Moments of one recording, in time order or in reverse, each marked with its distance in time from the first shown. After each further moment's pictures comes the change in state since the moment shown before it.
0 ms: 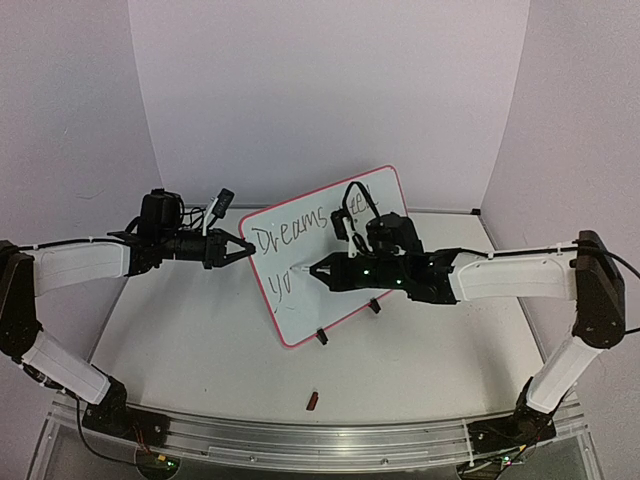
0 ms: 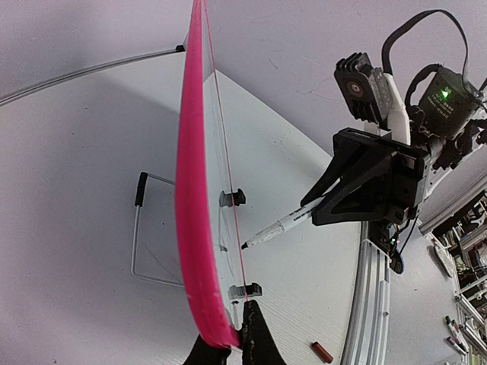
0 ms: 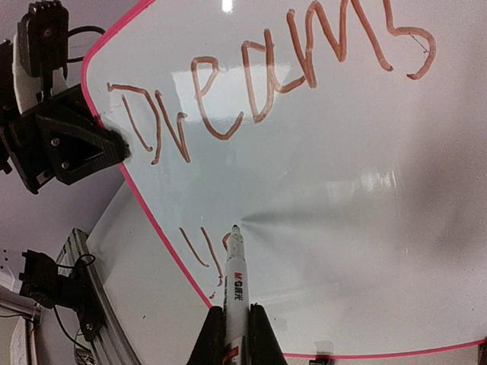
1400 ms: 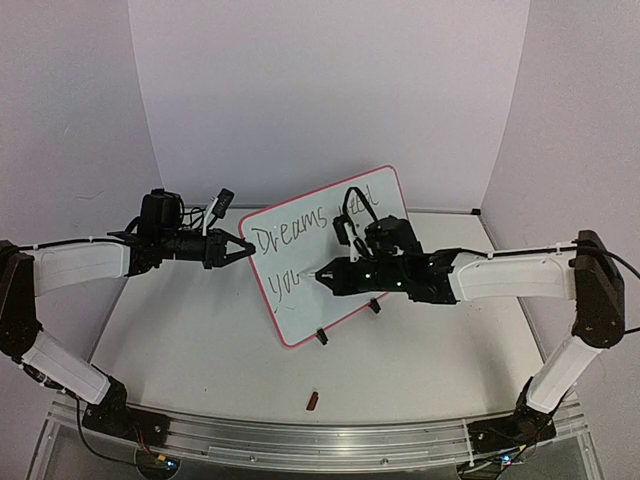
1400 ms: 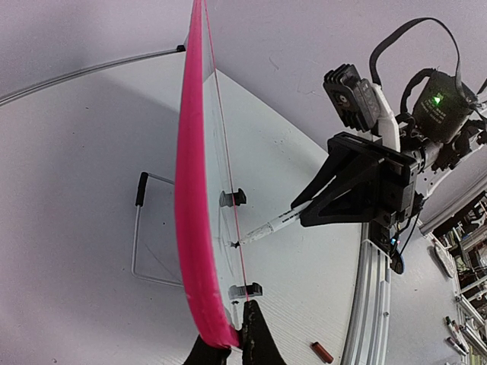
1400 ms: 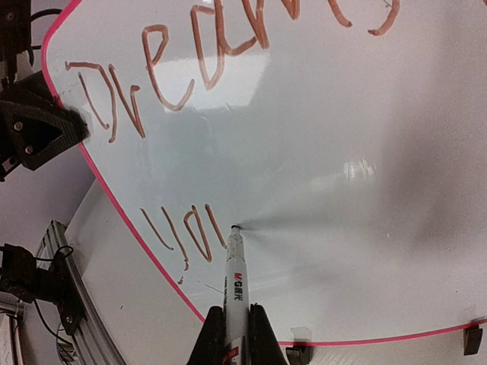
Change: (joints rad) left arm 0.000 0.000 0.000 0.000 -0.002 -0.001; right arm -0.005 0.003 -0.007 -0.065 0.035 -0.017
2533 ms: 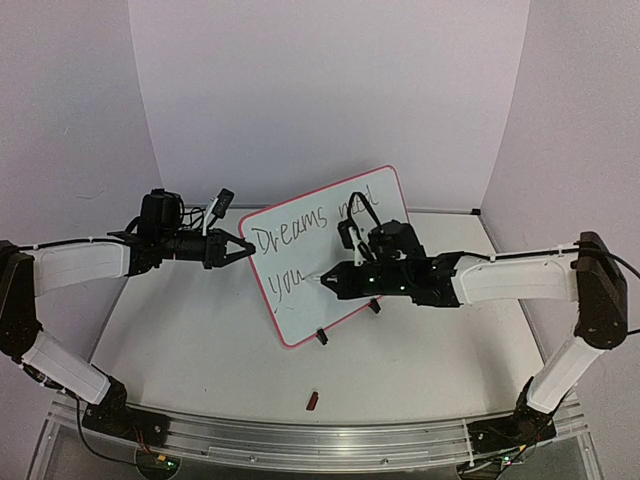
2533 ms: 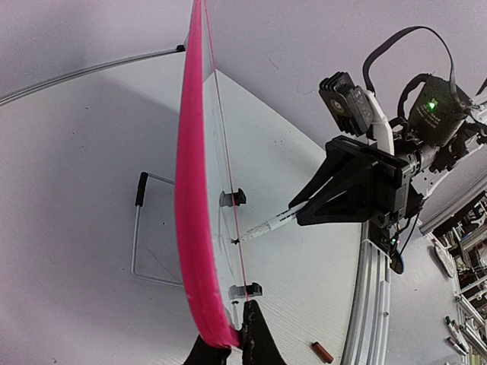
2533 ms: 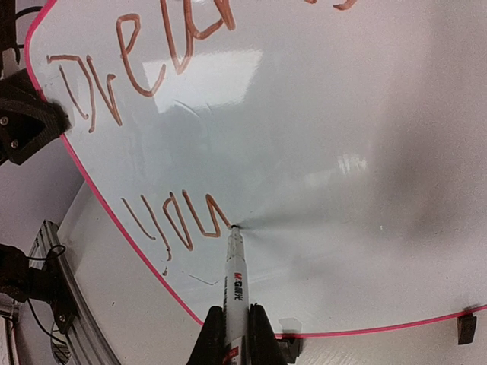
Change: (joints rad) left arm 0.000 0.000 0.000 0.000 0.000 0.000; right arm -0.005 -0.016 -0.035 0.000 0.018 0.006
